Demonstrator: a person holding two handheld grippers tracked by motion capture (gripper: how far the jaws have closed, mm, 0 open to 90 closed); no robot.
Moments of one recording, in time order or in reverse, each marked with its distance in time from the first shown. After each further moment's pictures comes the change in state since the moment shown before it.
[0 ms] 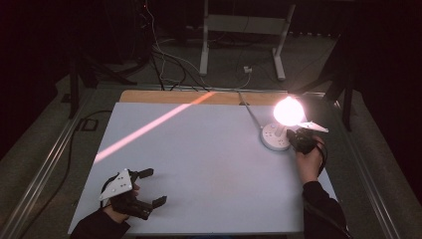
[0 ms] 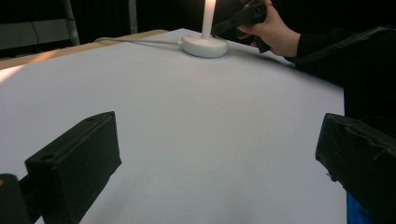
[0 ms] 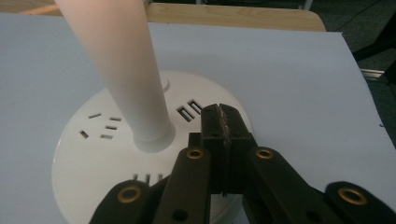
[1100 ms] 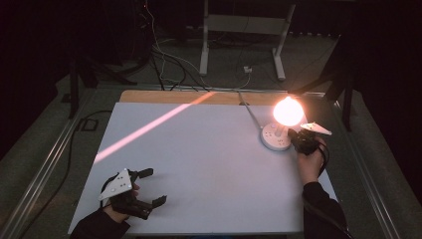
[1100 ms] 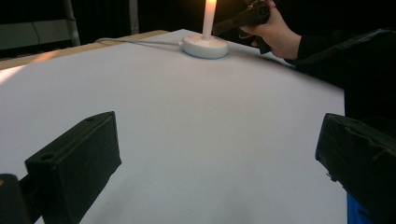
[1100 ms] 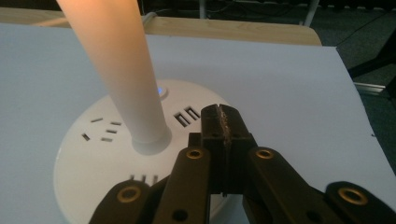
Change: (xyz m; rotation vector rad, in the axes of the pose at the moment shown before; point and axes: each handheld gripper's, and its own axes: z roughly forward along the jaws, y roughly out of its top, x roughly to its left) left arm 0.001 0.000 0.000 -0.003 0.003 -0.003; right arm -0.006 -0.004 -0.005 -0.052 0.011 -0.016
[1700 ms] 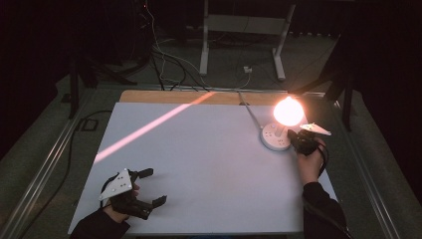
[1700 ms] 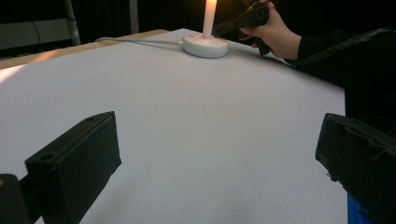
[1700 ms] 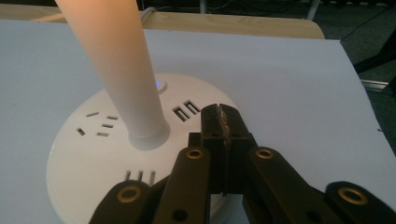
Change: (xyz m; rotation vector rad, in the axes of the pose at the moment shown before) left arm 0.000 0.000 0.000 0.001 0.001 -0.002; right arm -0.002 -0.004 0.003 0.005 0.013 0.012
